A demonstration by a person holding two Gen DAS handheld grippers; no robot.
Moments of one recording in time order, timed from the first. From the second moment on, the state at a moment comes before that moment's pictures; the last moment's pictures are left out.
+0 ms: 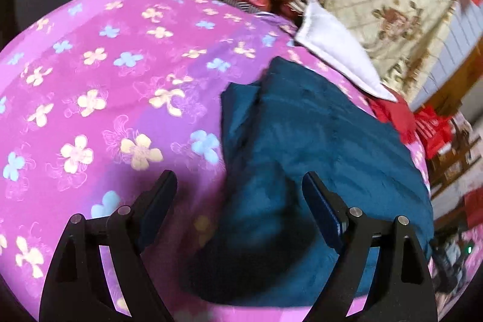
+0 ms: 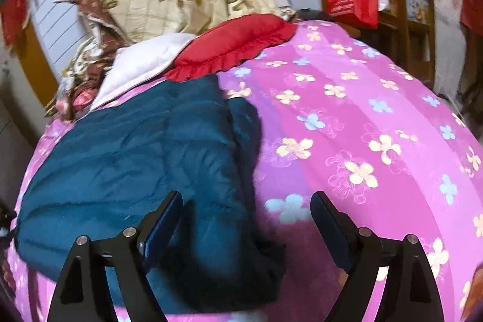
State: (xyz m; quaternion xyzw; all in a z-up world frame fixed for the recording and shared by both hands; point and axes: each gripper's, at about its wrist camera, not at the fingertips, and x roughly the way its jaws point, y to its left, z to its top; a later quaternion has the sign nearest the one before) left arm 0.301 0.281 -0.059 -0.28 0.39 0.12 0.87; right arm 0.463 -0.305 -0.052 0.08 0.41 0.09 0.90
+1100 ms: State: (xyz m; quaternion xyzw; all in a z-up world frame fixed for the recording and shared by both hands) left arm 0.378 0.261 -0.073 -0.32 0.47 0.02 0.82; right arm 0.528 -0.291 -0.088 0.24 0.48 0.22 0.81
